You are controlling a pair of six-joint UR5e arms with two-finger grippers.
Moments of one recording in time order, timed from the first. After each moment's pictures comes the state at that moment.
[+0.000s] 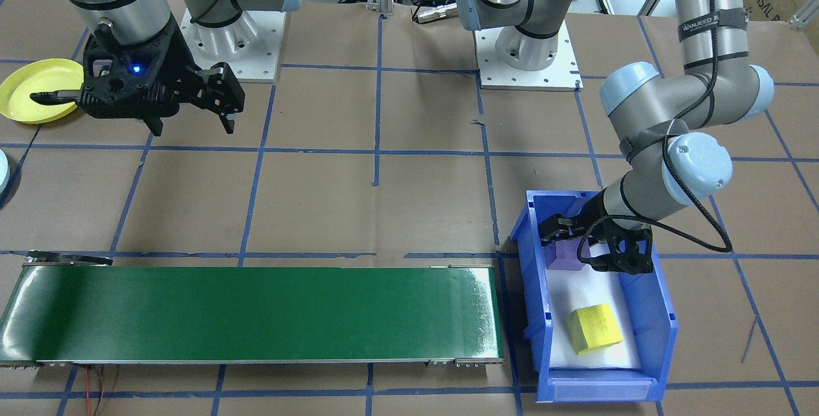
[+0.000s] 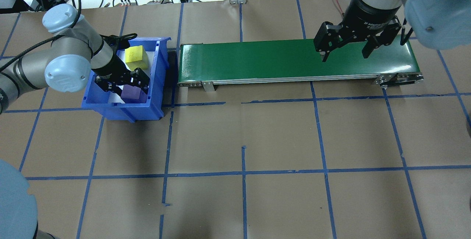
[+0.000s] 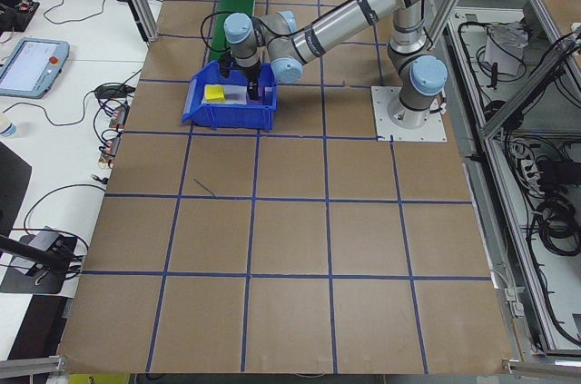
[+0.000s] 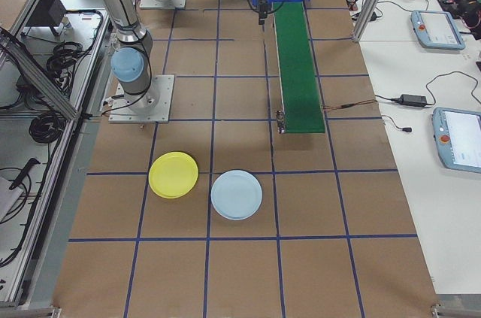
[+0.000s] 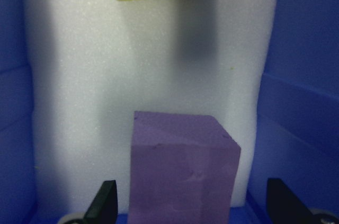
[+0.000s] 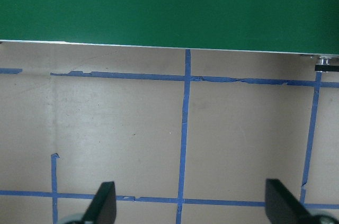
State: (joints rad) left arm -1.34 -1.91 -1.81 -1.12 1.45 0.24; right arm 1.58 -1.56 1.59 -1.62 -1.56 -0.05
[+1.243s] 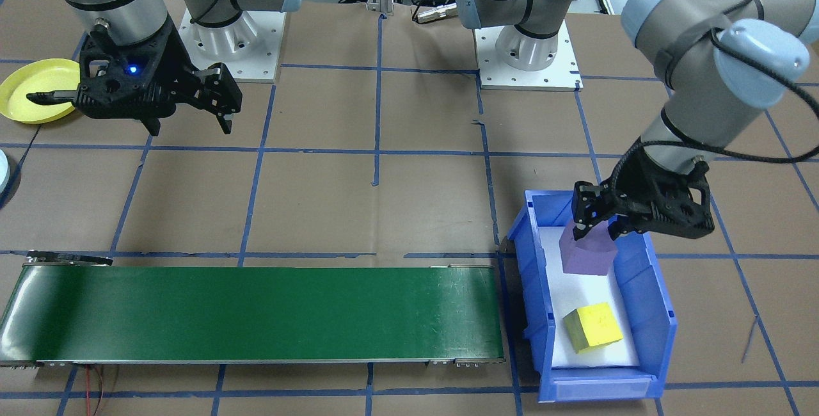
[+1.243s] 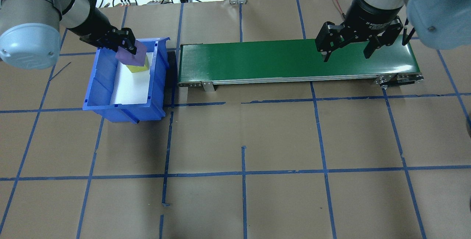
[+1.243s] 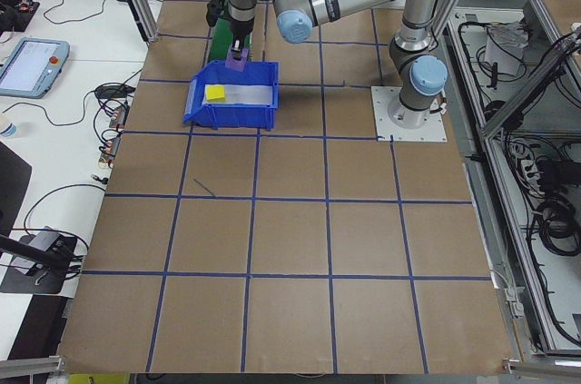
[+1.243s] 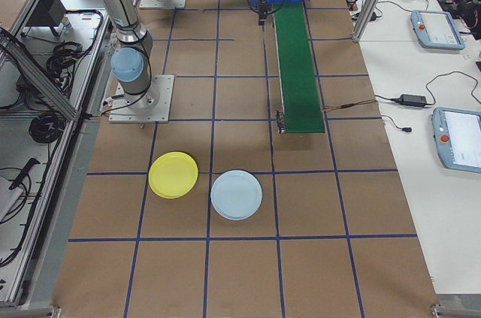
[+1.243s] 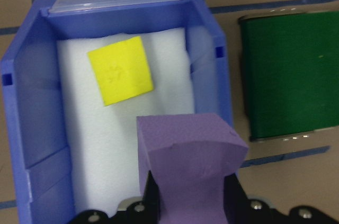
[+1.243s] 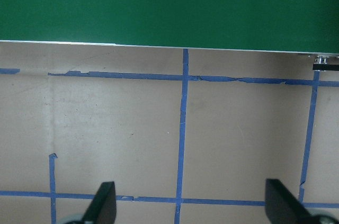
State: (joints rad) left arm -1.43 -1.70 -1.67 -1.15 1.35 0.27; right arm 1.57 -1.56 1.59 -1.62 -1.56 -0.05
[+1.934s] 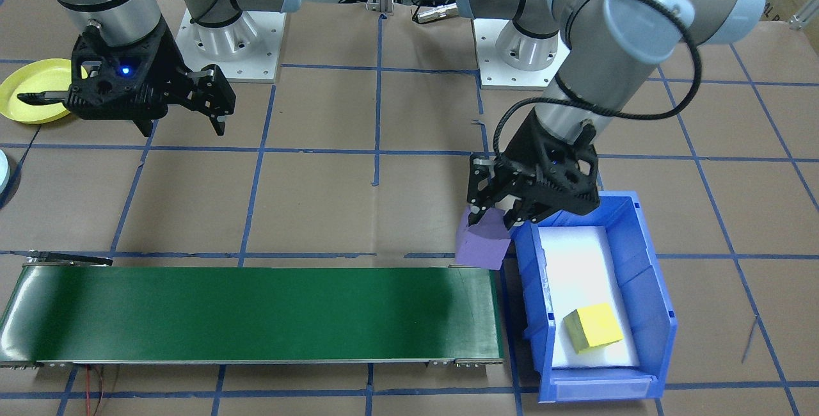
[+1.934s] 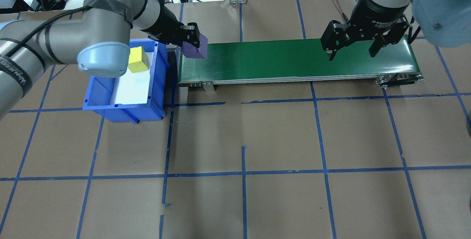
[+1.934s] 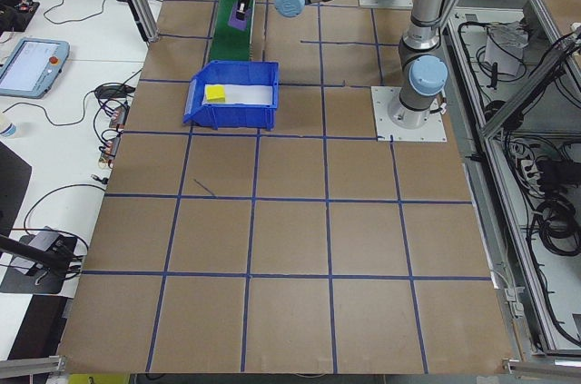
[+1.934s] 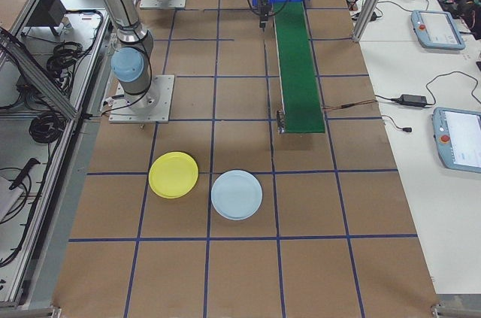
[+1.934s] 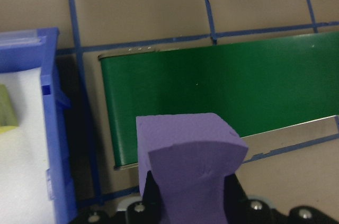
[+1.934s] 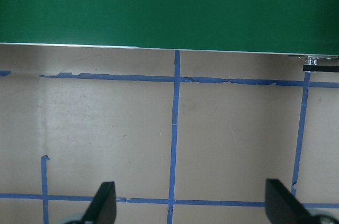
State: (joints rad) left arm -1.63 -1.84 -1.68 -0.90 1.27 0.05; right arm 1.55 -1.56 1.59 -1.62 -1.57 -0.07
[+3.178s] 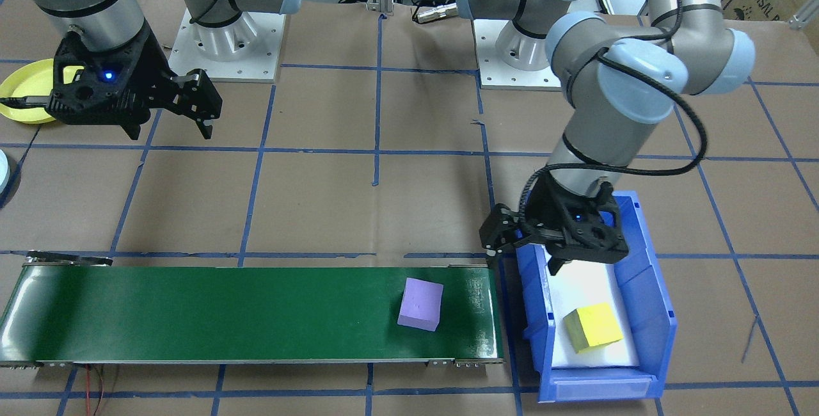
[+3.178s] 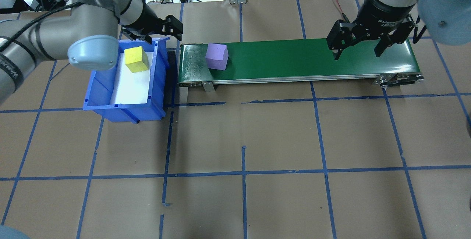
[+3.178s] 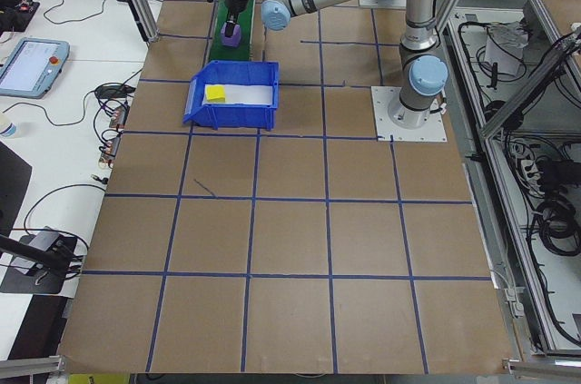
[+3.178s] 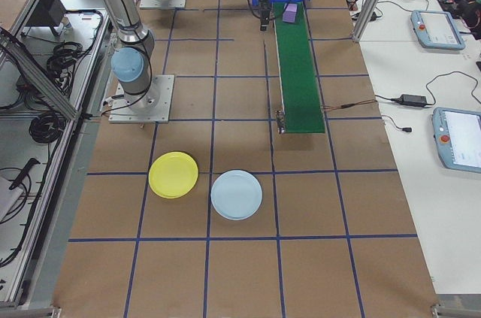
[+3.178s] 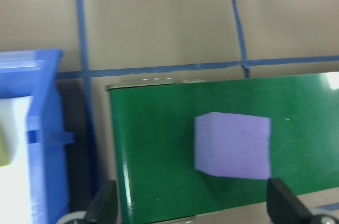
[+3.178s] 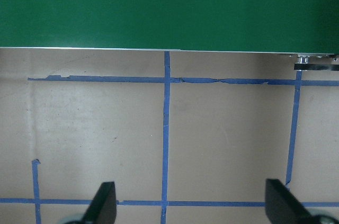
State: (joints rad) left arm -1.50 -1.83 -1.65 -0.95 1.39 0.04; right arm 1.52 -1.55 1.59 -1.63 -1.58 -0.07
